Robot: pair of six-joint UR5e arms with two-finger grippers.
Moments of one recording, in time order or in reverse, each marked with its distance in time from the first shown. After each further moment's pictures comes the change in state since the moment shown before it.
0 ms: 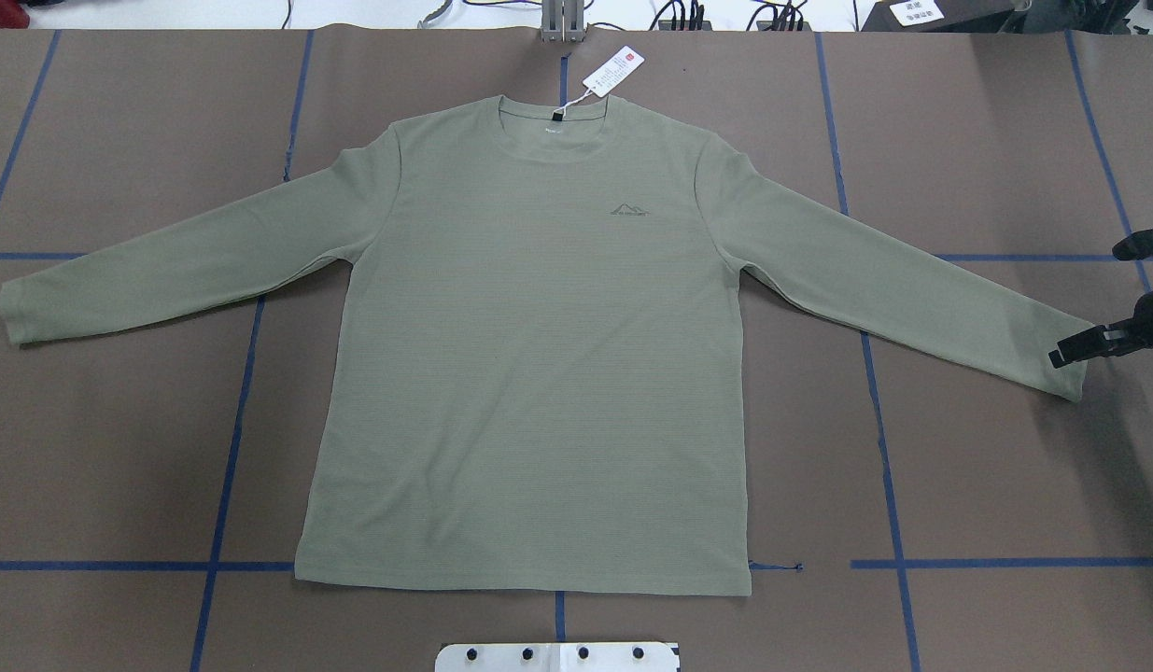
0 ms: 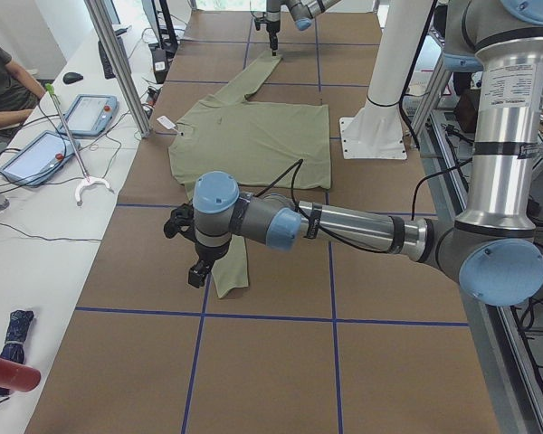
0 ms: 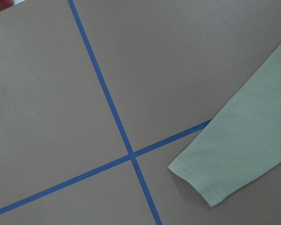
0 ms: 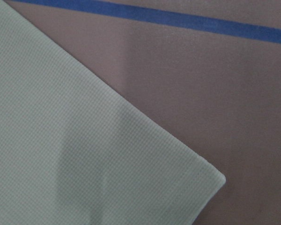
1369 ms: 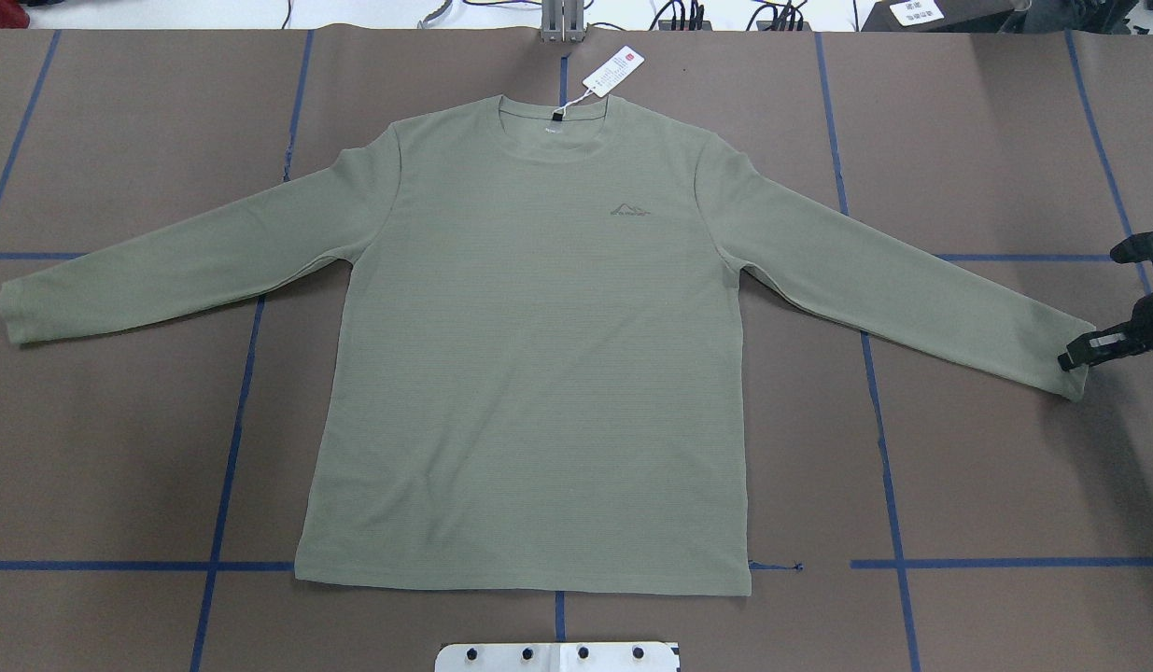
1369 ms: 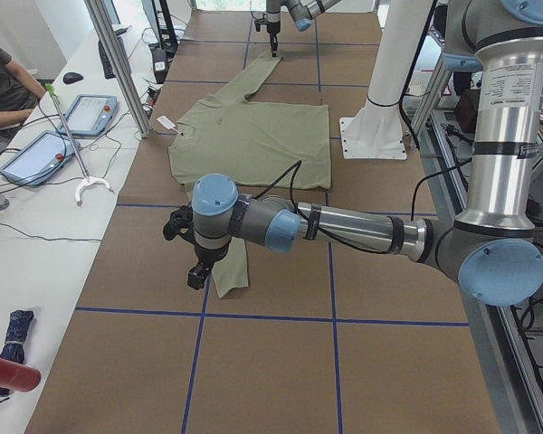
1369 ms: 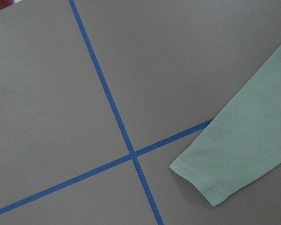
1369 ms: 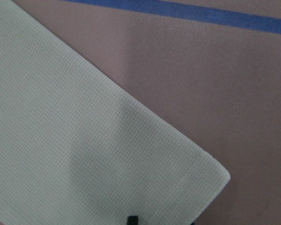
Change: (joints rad) left arm 0.000 -0.003 0.012 -0.002 0.001 0.005; right arm 0.000 -0.005 0.008 -0.001 0.015 0.000
